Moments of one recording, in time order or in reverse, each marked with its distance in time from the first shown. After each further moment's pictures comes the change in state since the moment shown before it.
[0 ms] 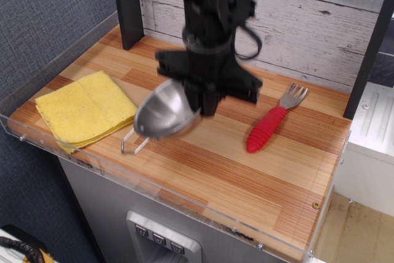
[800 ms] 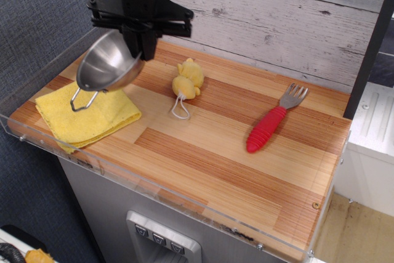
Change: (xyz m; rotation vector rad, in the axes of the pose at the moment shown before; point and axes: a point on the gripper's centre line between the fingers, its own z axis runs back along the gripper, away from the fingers) arm 0.036 0.098 -0.007 0.123 -0.002 0.282
